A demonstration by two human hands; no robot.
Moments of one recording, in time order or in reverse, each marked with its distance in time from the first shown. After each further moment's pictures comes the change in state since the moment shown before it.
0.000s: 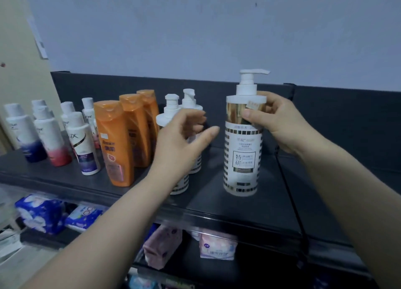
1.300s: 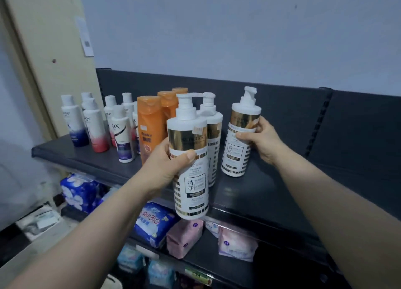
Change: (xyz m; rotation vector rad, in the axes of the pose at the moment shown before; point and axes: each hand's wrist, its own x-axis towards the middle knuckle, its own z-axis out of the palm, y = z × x) left_hand -0.038 -0.042 -0.085 -0.271 -0.173 -0.358; right_hand 0.046 0.085 0.071 0.208 -0.034 0.155
